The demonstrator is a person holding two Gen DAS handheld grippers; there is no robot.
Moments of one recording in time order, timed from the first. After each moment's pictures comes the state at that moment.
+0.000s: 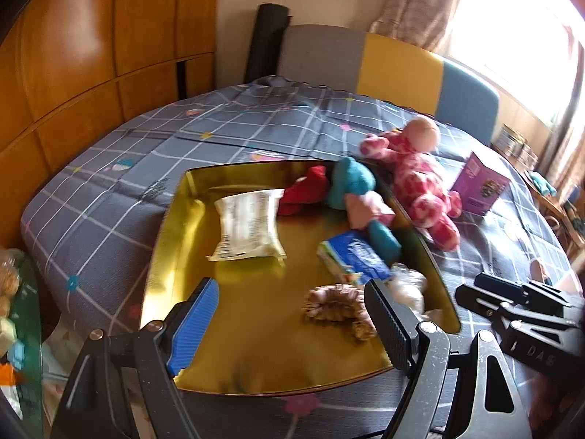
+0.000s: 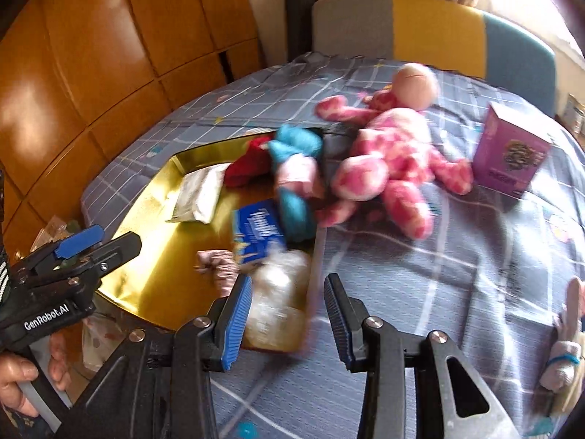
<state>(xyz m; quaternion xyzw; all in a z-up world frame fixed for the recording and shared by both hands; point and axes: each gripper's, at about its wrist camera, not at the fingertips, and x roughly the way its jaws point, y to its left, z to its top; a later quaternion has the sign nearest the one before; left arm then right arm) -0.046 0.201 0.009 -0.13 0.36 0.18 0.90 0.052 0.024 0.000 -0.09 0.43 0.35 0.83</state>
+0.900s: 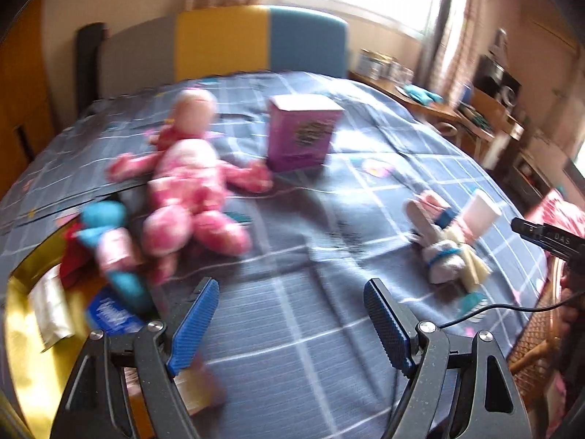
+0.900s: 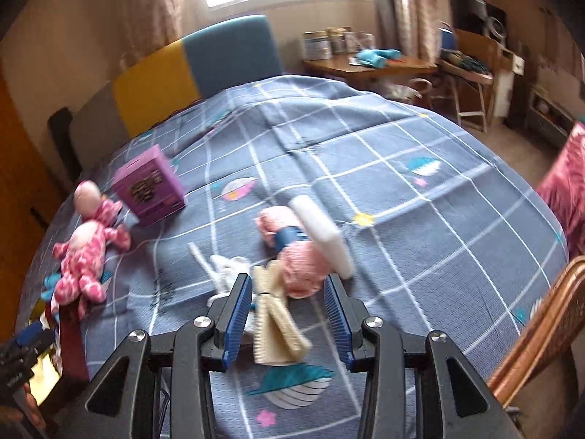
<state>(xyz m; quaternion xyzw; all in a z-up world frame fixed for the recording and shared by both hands) 0.076 0.013 0.022 -0.02 0.42 -0.09 0.90 0.086 -0.327 0.036 0.12 0.41 -0.02 0.90</state>
